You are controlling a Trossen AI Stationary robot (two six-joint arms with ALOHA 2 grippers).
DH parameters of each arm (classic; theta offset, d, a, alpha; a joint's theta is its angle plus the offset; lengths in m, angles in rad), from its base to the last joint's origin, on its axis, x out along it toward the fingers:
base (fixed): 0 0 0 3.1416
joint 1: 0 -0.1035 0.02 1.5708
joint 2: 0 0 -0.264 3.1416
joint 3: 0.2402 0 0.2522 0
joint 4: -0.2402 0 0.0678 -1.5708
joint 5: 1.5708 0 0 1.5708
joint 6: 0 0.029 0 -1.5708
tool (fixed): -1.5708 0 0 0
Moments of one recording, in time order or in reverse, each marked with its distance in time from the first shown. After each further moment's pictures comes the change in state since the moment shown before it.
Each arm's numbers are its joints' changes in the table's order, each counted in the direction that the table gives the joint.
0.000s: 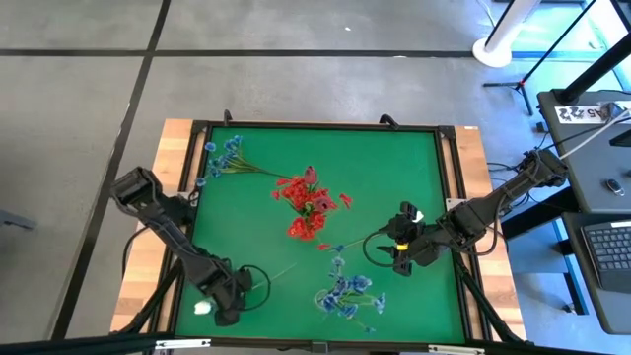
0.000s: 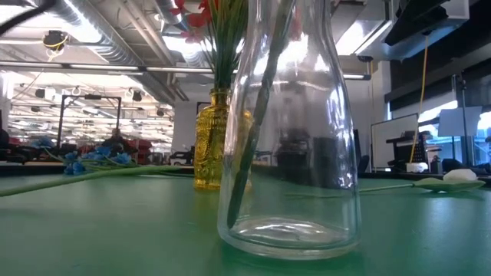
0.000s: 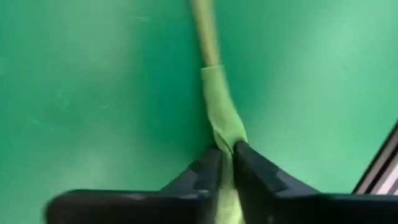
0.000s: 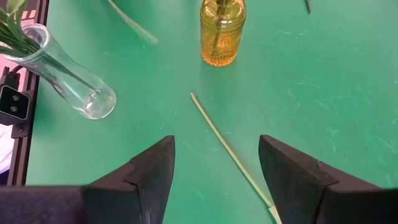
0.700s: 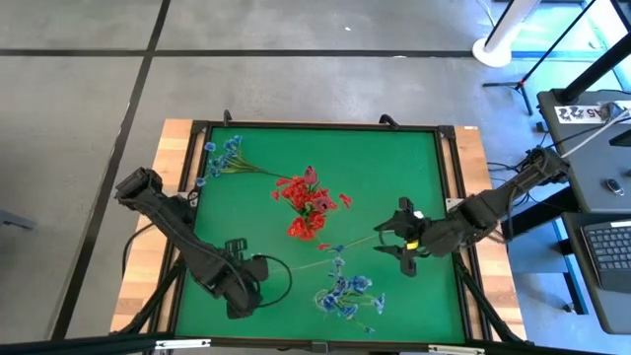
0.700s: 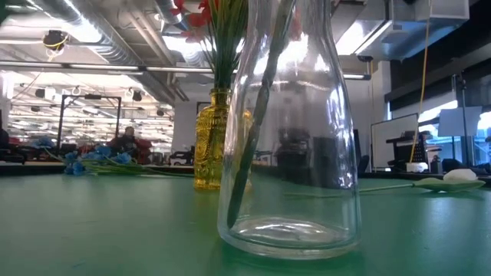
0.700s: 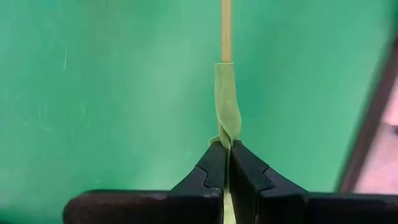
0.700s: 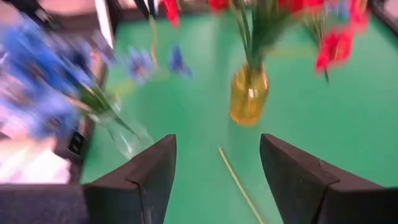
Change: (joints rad) left arm -0.099 0.004 0.596 -0.663 0.256 0.227; right arm 0.000 -0.058 0.066 0.141 0.000 -0.163
